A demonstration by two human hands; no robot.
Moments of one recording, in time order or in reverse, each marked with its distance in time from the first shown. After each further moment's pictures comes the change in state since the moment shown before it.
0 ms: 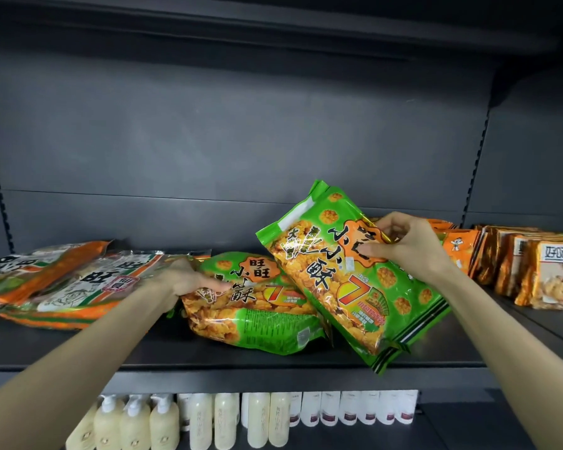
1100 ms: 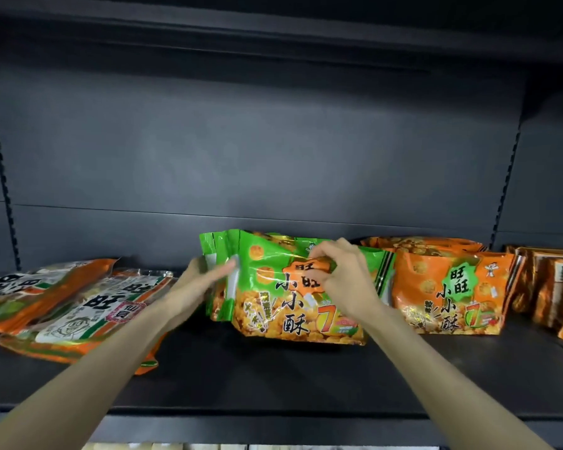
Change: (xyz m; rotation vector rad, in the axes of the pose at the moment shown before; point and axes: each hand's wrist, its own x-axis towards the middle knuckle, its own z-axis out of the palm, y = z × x) left_hand 0.051 -0.011 -0.014 -0.397 -0.131 0.224; right_hand 0.035 -0.009 0.117 -0.236 0.038 -0.210
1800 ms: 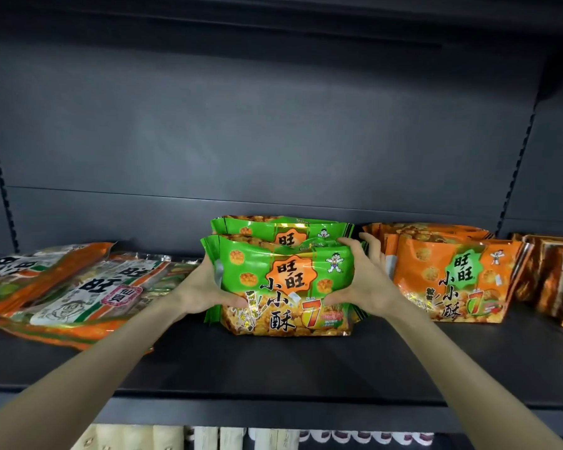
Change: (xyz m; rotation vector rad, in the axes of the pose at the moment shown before) left_hand 0.000 -0.010 0.019 0.392 -0.135 0.020; right_hand -0.004 0.060 -0.001 -0.069 -0.284 0.220
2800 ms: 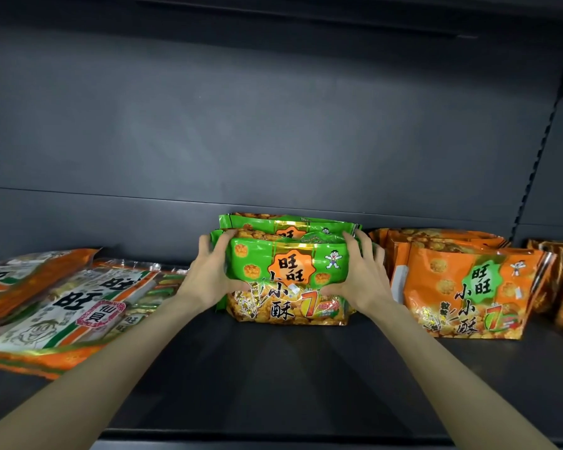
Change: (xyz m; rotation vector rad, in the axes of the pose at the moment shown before) left_hand 0.049 0.001 0.008 0.484 0.342 0.130; right_hand 0.050 0.020 0.029 -0.282 0.162 0.049
